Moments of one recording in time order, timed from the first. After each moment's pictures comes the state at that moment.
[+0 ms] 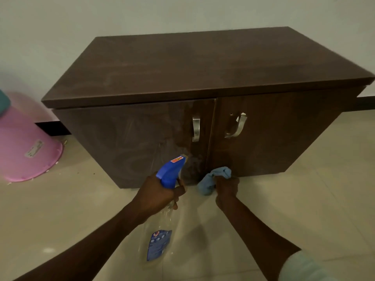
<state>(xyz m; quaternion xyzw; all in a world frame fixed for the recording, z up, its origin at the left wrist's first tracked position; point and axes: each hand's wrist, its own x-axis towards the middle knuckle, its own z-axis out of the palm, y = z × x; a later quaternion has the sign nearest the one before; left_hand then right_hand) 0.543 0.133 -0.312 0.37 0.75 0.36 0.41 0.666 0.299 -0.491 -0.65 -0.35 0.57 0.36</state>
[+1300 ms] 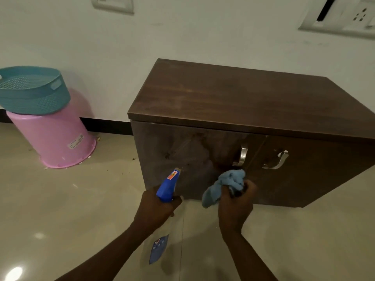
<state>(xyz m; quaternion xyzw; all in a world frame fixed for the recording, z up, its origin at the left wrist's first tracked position) 0.478 0.074 -0.320 0.34 0.80 0.40 0.28 0.615 0.194 -0.354 -0.51 -0.56 0.35 0.55</state>
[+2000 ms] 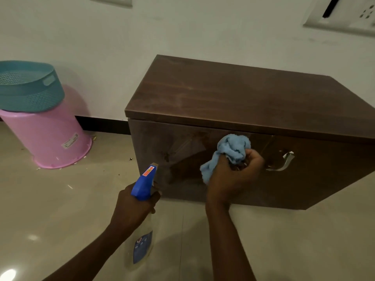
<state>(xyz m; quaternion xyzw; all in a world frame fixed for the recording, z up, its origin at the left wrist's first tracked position) 0.446 0.058 -0.320 0.27 0.84 0.42 0.22 0.556 0.198 -0.271 -0.47 -0.46 0.28 0.70</state>
